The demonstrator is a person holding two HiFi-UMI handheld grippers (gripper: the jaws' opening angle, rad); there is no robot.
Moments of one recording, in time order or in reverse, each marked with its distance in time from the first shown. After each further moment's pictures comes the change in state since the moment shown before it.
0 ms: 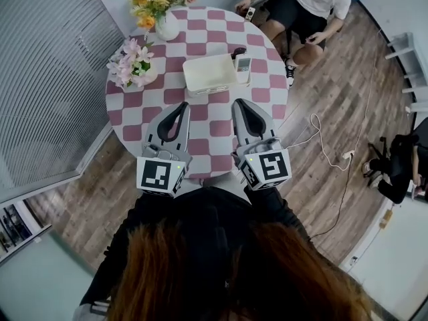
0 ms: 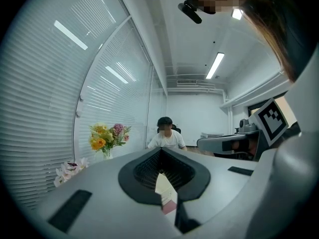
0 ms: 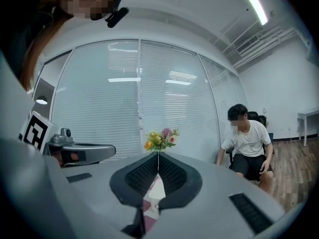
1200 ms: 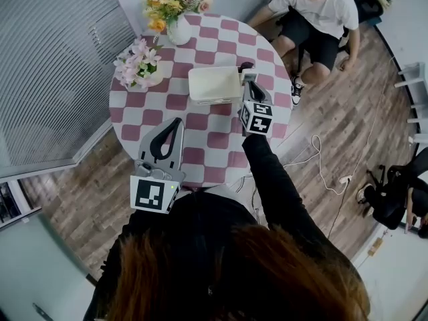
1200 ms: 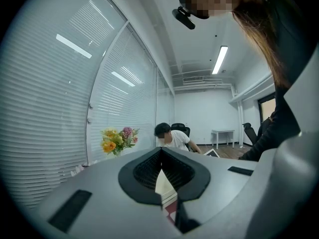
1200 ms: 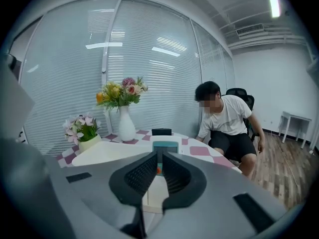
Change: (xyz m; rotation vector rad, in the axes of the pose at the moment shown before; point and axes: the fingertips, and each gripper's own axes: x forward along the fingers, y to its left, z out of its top) left arm -0.016 -0.003 0.008 0.034 0.000 0.133; right arm 0.128 -0.160 -0.156 0.000 0.322 -0.196
